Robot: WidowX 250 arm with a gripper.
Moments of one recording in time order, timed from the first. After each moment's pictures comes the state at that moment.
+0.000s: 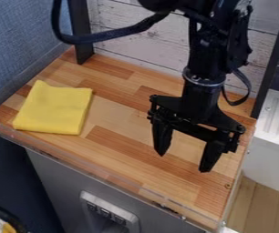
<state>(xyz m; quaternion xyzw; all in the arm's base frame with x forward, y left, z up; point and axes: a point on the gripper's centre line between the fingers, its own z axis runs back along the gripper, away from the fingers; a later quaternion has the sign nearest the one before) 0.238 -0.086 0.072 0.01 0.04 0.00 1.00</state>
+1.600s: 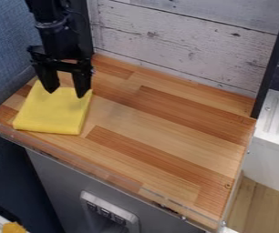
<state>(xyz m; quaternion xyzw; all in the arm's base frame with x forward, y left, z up) 0.273 0.134 0.067 -0.01 -0.01 0.07 1.00</state>
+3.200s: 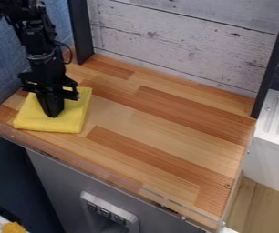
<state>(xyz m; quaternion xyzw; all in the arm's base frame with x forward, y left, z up) 0.272 0.159 0.011 0.00 0.00 0.09 1.00</state>
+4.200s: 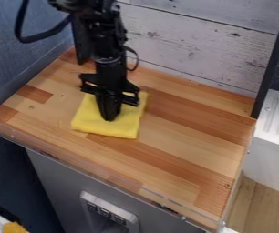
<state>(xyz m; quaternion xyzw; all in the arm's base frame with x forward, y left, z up) 0.308 0.057 0.011 0.00 0.01 0.02 1.00</state>
